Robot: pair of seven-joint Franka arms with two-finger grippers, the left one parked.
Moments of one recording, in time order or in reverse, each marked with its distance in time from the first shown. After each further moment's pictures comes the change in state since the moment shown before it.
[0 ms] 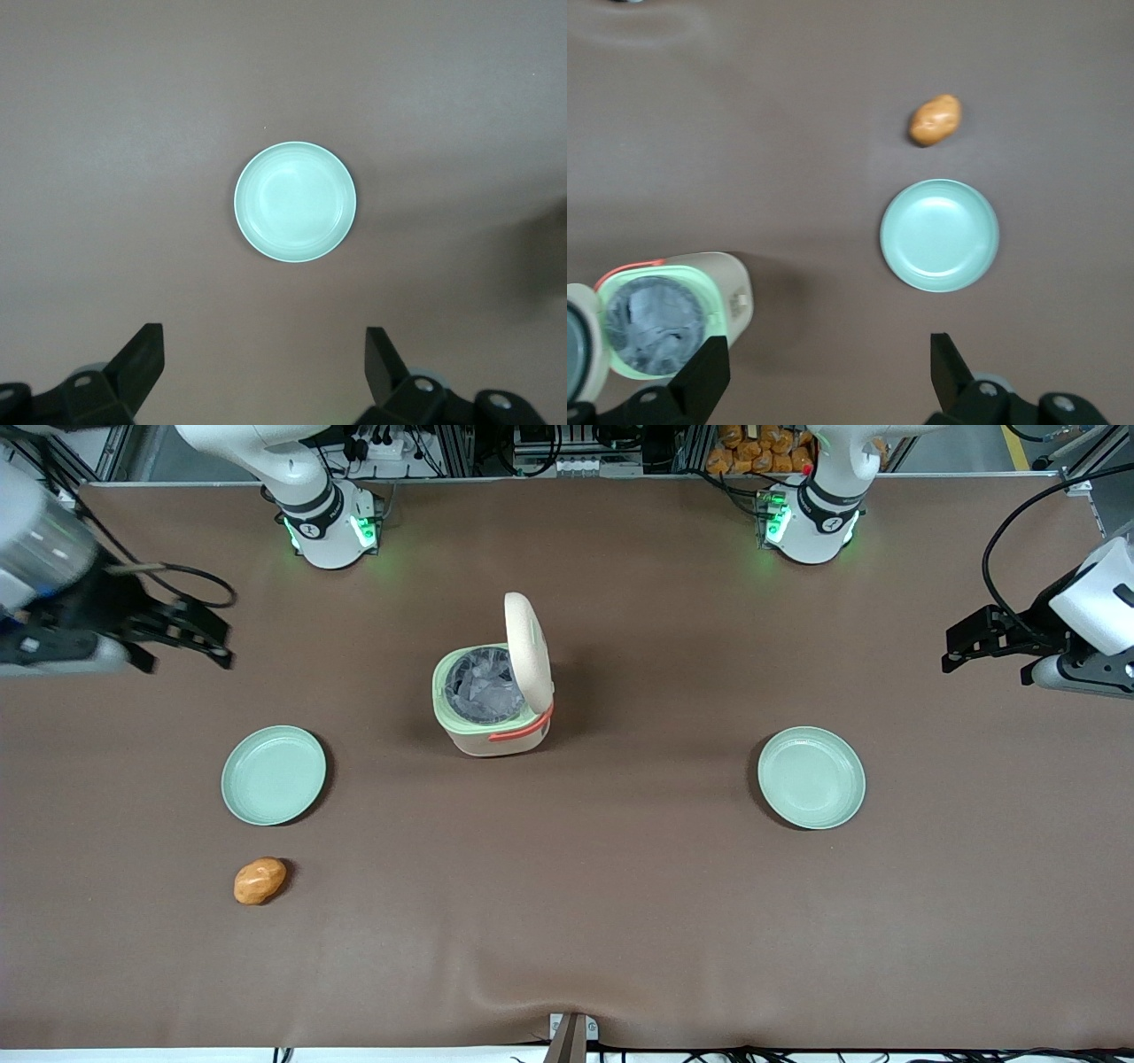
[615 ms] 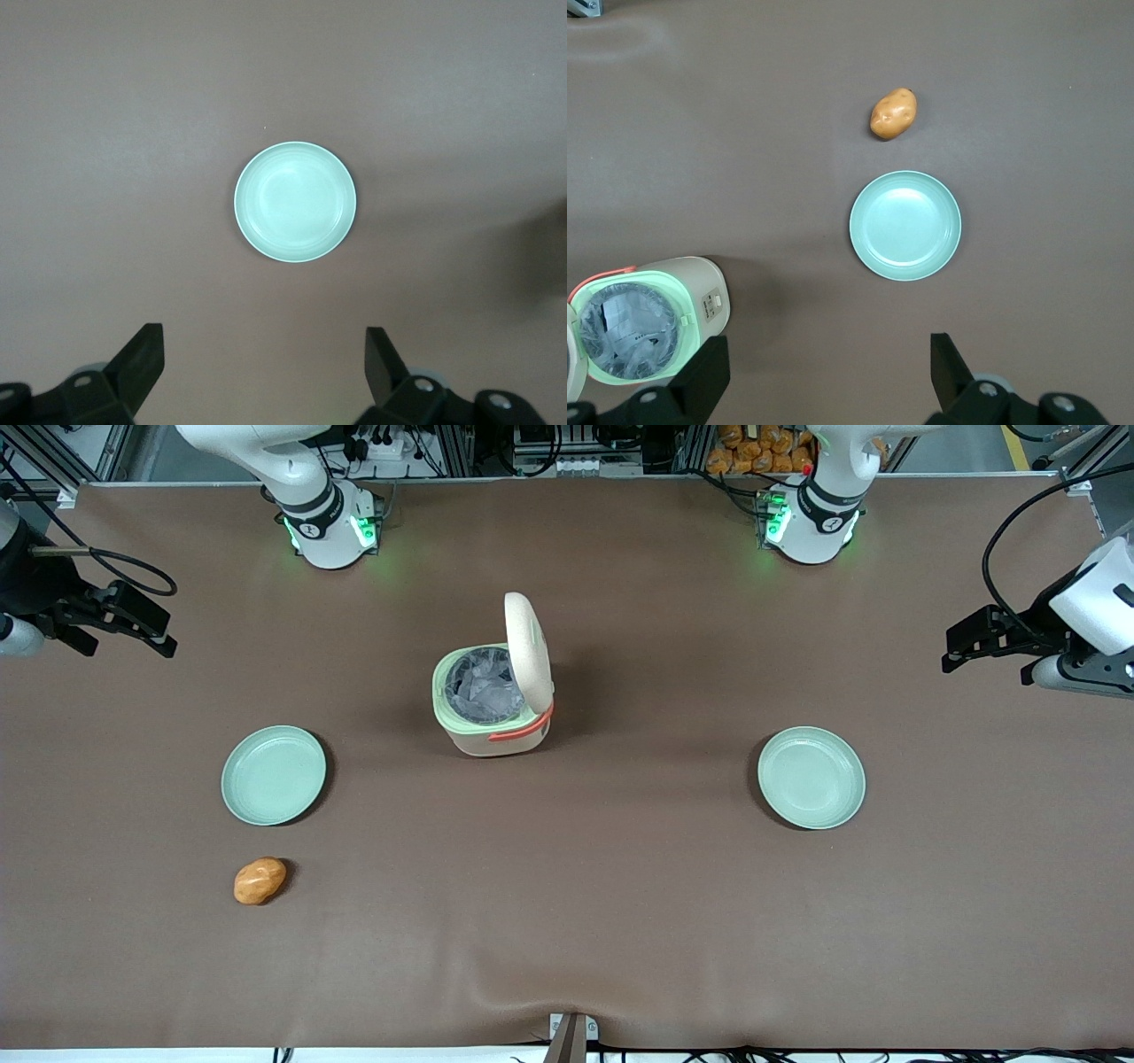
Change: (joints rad) arm -0.021 -0.016 -0.038 0.002 -0.006 -0.031 -0.005
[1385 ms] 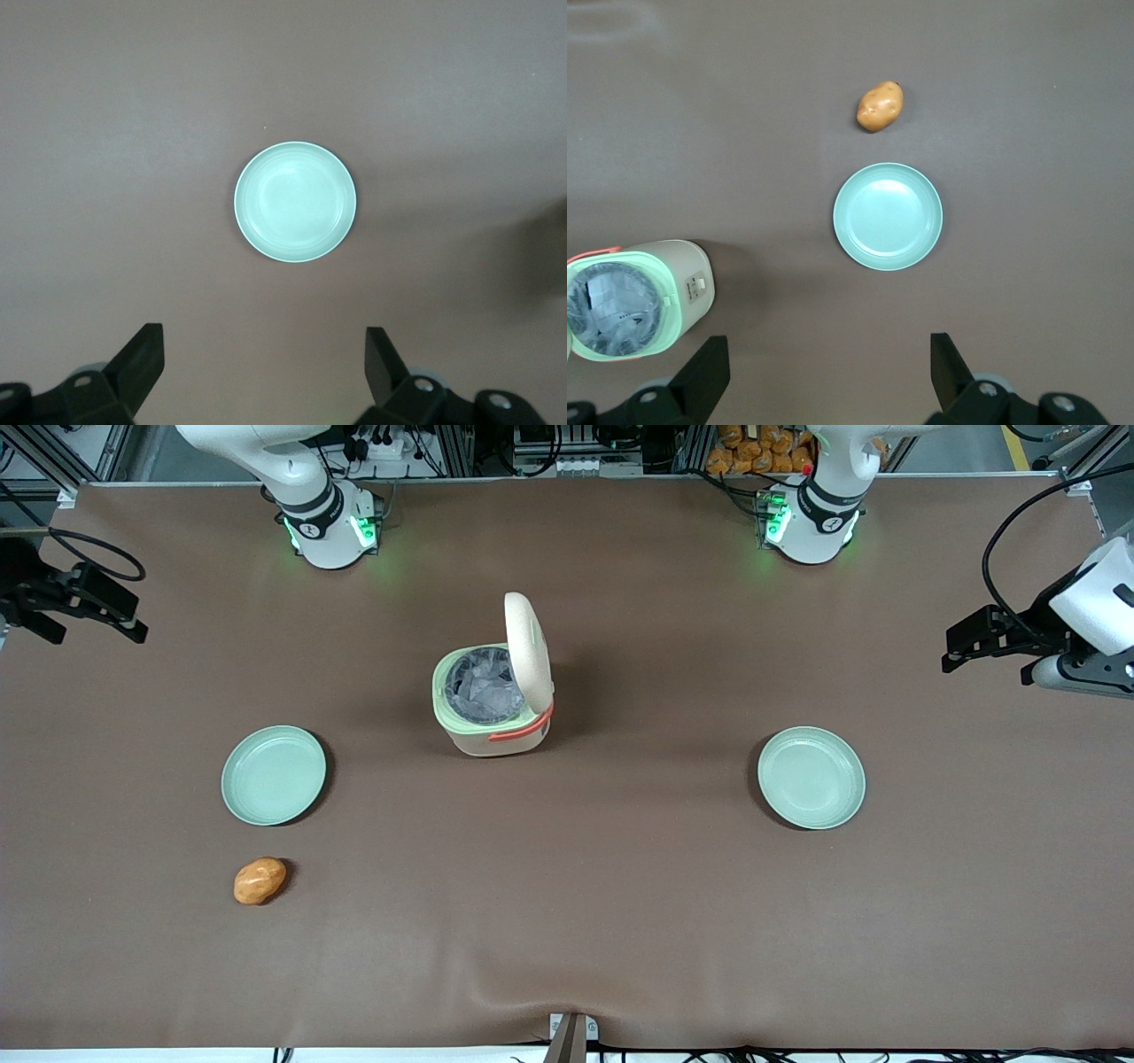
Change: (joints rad) arm -0.007 0.001 -0.051 0.040 -0.002 -0.066 -0.088
